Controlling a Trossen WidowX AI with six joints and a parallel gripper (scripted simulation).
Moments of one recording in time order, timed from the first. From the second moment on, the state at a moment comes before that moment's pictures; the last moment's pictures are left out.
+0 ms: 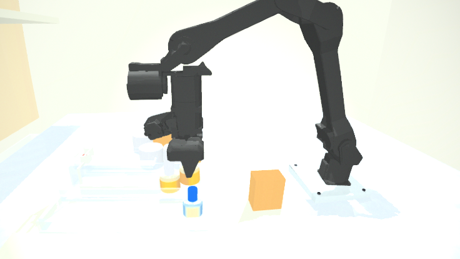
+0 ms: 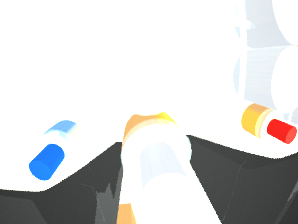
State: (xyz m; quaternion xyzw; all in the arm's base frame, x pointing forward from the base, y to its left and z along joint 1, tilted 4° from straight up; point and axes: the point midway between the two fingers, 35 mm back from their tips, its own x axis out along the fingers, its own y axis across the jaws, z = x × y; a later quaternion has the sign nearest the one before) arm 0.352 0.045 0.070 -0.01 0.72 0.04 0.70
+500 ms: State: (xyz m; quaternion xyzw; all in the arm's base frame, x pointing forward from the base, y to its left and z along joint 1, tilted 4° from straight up) arm 0.352 0.046 0.065 -0.01 0.72 0.04 0.70
